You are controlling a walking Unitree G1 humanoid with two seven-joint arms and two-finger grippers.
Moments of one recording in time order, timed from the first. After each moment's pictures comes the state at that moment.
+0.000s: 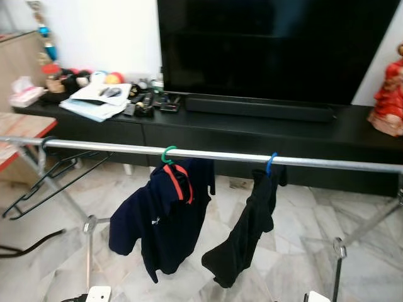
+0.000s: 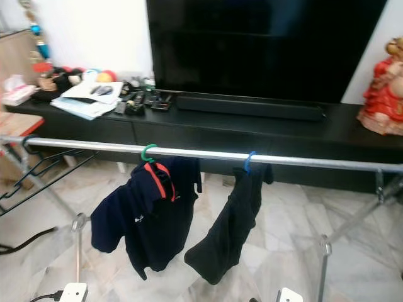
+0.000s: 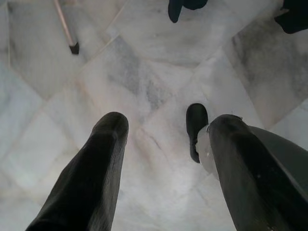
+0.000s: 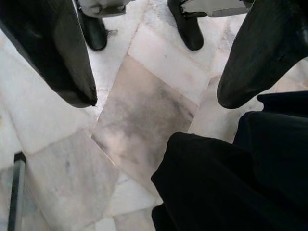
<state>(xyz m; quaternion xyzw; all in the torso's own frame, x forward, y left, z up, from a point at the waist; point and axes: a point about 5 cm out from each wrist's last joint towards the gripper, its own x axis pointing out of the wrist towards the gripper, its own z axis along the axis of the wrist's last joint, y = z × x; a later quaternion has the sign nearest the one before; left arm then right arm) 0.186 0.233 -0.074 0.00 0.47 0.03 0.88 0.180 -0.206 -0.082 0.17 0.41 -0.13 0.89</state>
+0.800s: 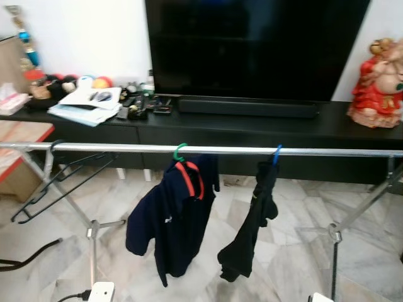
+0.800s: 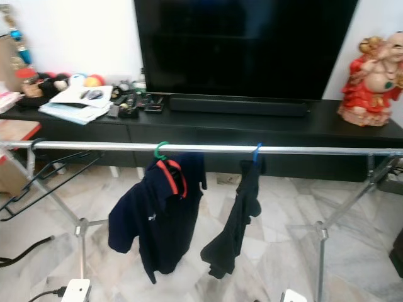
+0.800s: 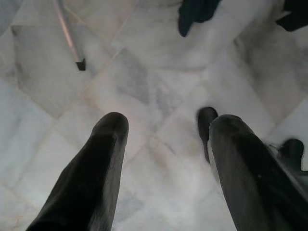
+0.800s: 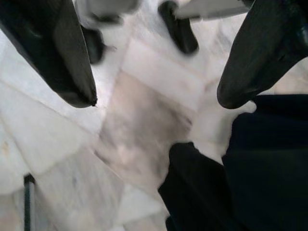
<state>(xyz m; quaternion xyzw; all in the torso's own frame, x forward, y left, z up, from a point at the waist) 0.179 0.230 -0.078 -0.01 0.48 0.03 0.88 0.183 -0.212 -0.079 0.17 0.41 -0.13 0.89</state>
